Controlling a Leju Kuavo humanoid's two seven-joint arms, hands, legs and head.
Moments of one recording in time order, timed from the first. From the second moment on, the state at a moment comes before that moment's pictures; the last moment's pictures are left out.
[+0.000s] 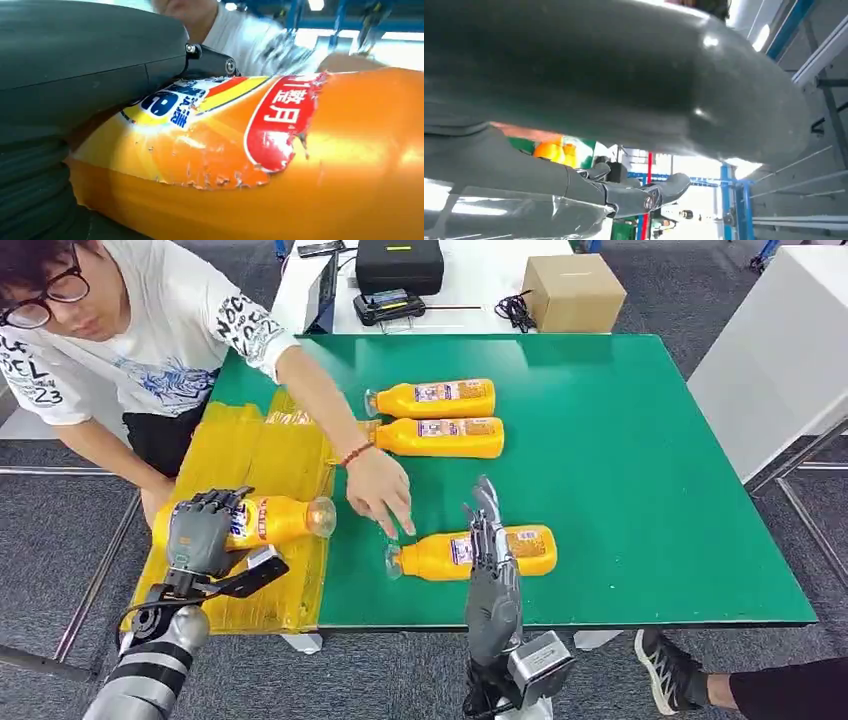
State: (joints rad) left arm -0.36 0.01 0.02 -0.87 -1.14 0.67 -0.41; right arm 0.12 0.20 0.51 -1.70 0.07 -0.13 -0.70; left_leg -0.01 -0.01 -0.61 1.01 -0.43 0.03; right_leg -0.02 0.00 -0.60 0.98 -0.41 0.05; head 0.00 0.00
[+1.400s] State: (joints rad) left arm -0.48 0.10 -0.03 -0.64 -1.18 0.40 -0.40; right arm 0.10 0.24 0.47 -1.63 0.02 0.03 -0.65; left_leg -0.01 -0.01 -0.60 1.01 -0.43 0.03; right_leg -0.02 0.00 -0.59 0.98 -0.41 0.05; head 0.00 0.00
